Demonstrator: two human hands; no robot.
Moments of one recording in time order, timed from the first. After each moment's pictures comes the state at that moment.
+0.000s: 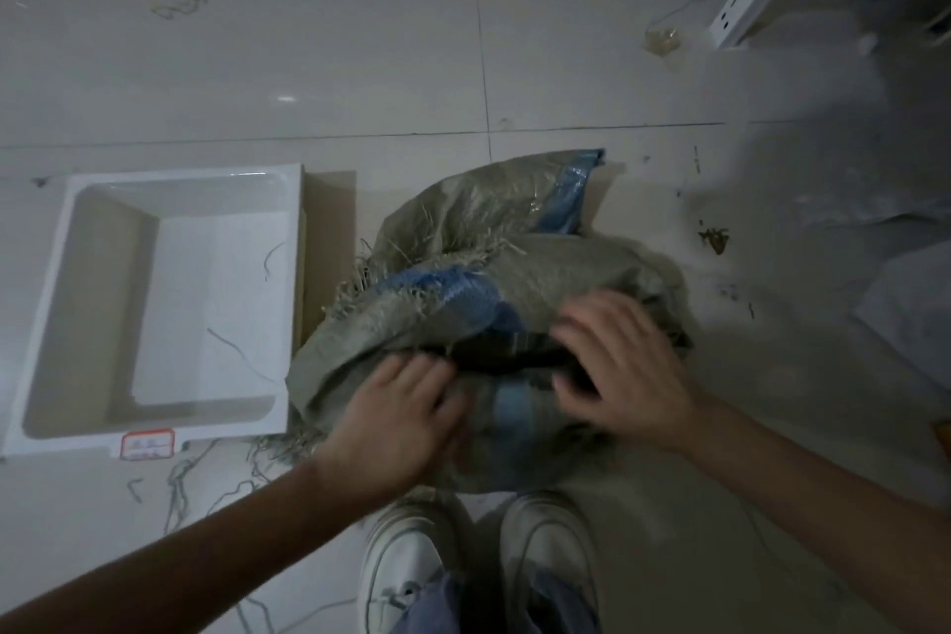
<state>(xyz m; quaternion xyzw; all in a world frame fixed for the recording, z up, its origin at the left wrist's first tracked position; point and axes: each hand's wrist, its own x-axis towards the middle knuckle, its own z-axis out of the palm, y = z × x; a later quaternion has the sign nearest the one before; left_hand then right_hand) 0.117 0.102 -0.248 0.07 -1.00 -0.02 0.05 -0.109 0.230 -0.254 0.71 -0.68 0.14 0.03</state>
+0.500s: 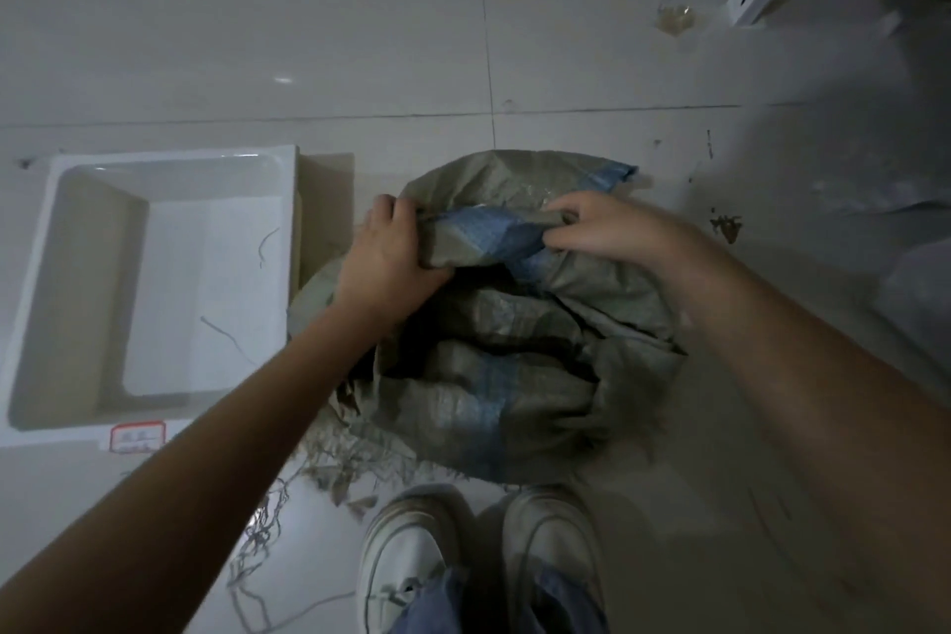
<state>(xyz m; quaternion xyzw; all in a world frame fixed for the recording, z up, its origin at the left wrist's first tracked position) 0.039 0.018 -0.244 0.40 -0.88 -0.25 0.02 -0.166 0.114 -0.233 0.40 -0.75 0.16 -0.49</state>
